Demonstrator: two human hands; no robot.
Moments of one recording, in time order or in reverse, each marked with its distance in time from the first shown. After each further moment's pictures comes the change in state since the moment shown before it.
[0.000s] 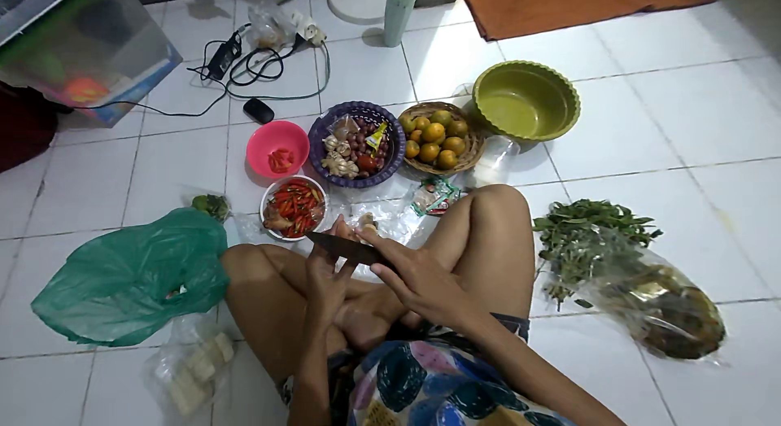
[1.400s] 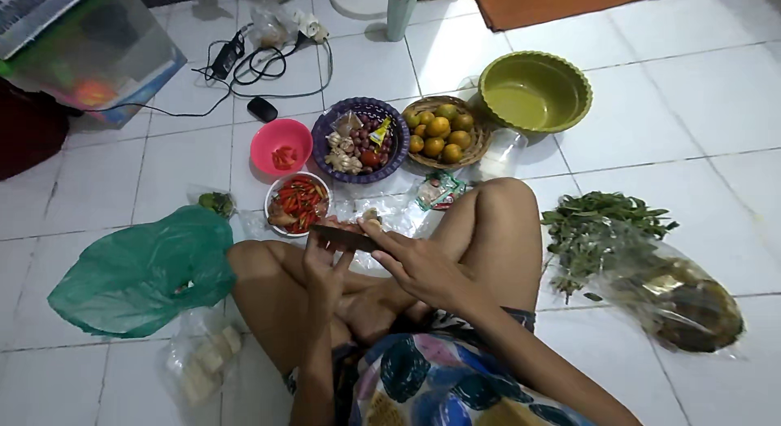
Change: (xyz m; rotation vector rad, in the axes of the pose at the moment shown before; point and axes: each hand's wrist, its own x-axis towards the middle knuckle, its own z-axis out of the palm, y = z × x) left_hand 0.007 -0.009 -0.001 -0.093 0.092 0.020; right_hand 0.008 0.006 -0.003 -0.118 -0.055 0.034
